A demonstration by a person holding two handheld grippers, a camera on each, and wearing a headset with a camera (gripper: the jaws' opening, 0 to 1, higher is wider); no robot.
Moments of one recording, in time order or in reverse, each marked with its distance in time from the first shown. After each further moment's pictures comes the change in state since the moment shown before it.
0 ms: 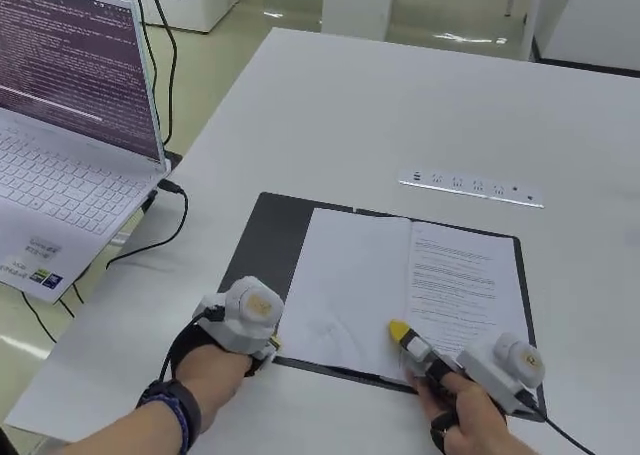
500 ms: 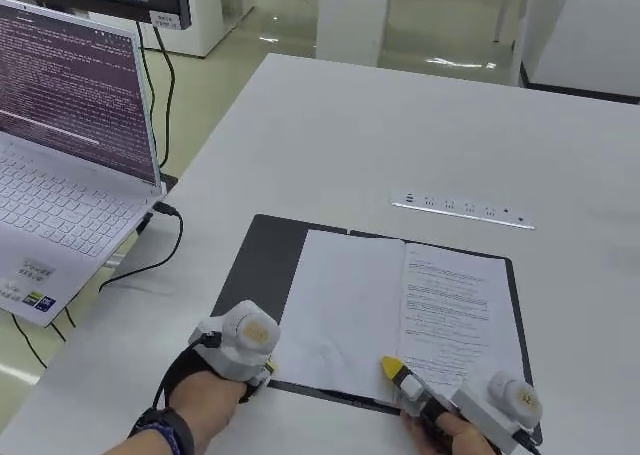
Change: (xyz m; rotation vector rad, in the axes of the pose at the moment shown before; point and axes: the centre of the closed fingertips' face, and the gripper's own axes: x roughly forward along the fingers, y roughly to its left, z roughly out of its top) left arm -0.001 -0.001 0.000 0.036 -0.001 0.010; right arm -0.014 0.004 -0.014 -0.005 0.010 -0.006
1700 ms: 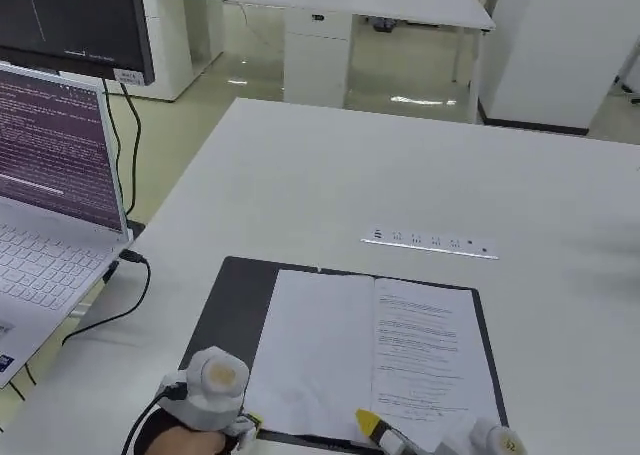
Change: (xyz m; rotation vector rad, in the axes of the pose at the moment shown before) left arm -0.012 -0.016 0.012 -0.161 -0.062 -0.036; right arm -0.026 0.008 -0.008 -0.023 0.051 -0.004
